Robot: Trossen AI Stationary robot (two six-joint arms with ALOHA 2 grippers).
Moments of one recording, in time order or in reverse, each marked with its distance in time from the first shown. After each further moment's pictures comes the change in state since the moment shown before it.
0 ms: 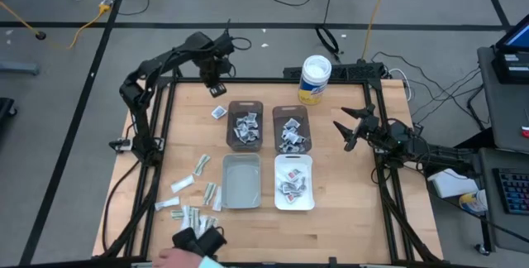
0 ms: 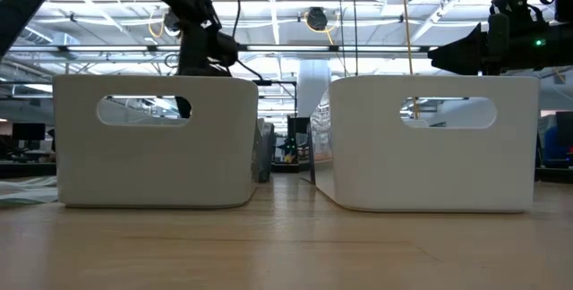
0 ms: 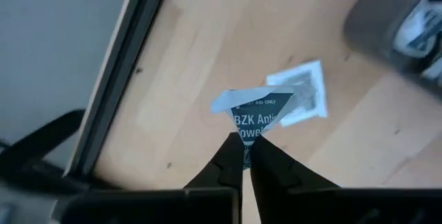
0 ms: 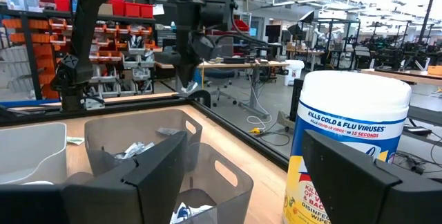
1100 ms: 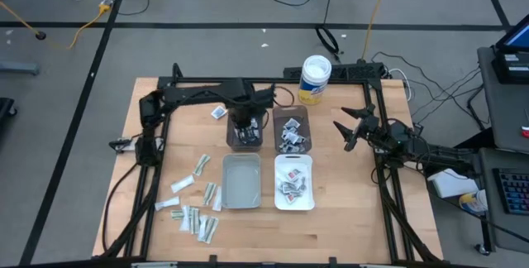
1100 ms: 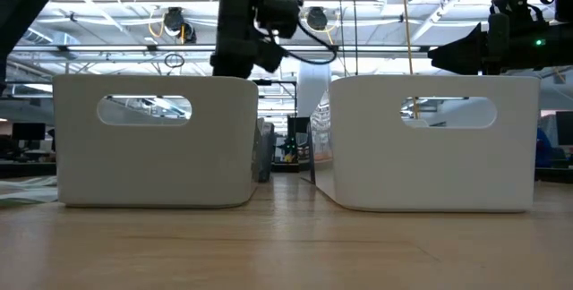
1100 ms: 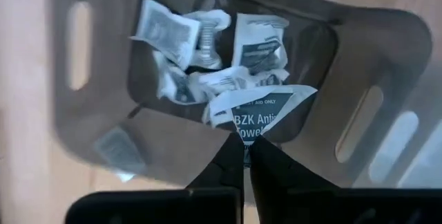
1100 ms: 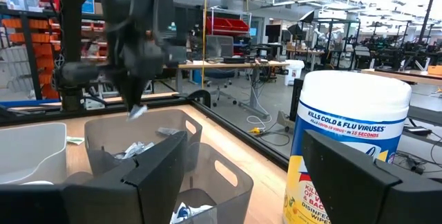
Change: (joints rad) left arm -0.540 0.068 0.061 0.016 0.004 -0.308; right arm 0.000 0.000 0.000 0.000 0.000 0.000
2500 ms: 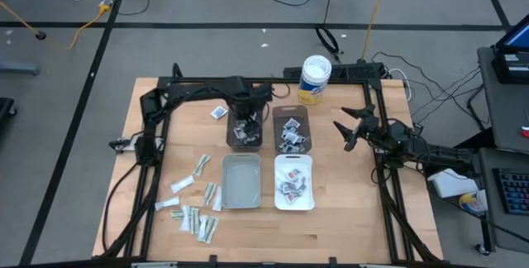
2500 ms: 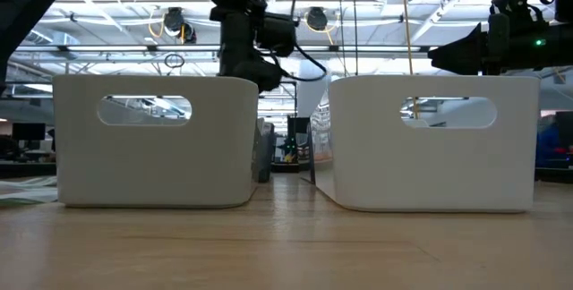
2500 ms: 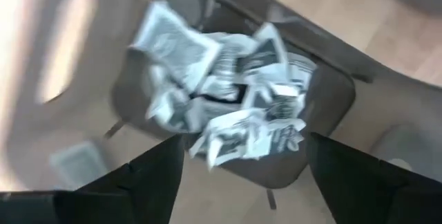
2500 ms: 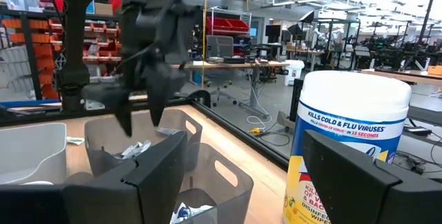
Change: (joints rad) left arm 0.059 0.033 -0.085 0.171 0.061 -0.151; right arm 0.000 0.000 0.000 0.000 0.000 0.000
